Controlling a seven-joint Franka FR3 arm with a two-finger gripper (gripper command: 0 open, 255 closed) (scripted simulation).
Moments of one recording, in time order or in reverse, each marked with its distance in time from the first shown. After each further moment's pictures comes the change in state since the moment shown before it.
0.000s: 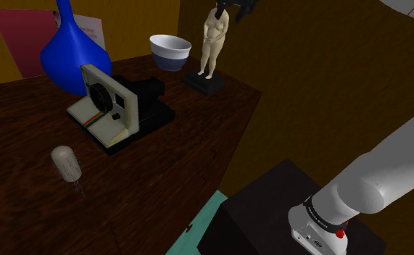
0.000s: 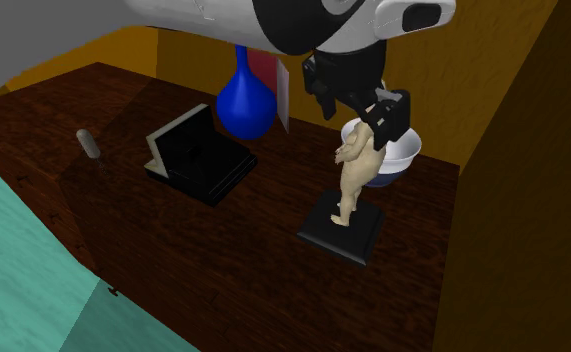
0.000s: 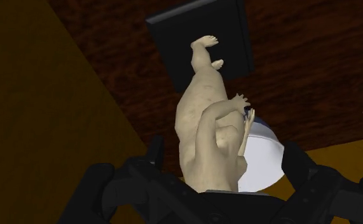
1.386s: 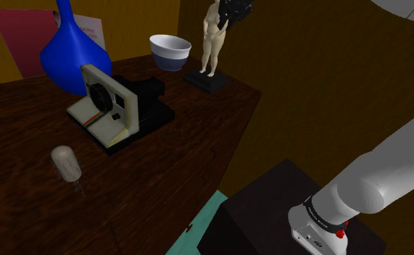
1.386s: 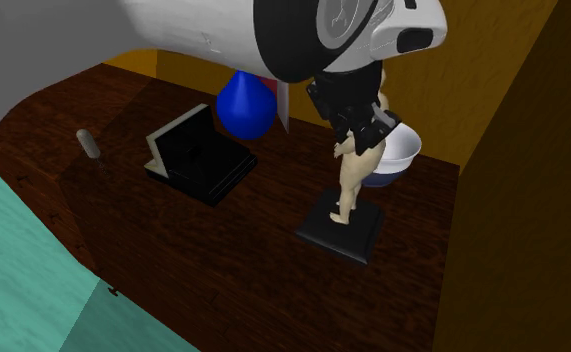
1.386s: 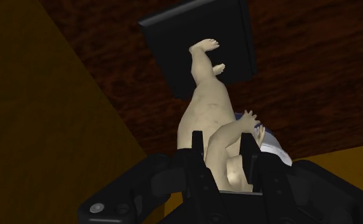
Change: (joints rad) arm 0.000 -0.013 -0.001 -0.063 0.002 0.050 0.000
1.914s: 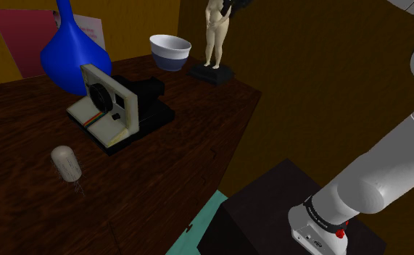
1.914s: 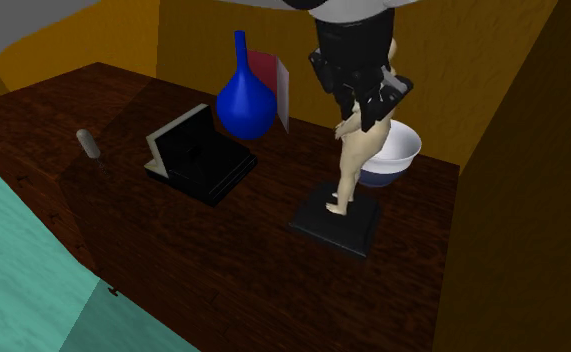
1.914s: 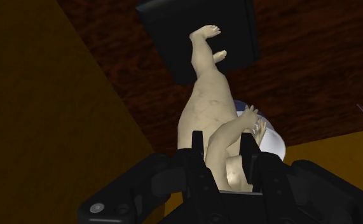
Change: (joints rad) arm 0.003 0.051 0.003 0.175 -0.011 -0.125 0.003
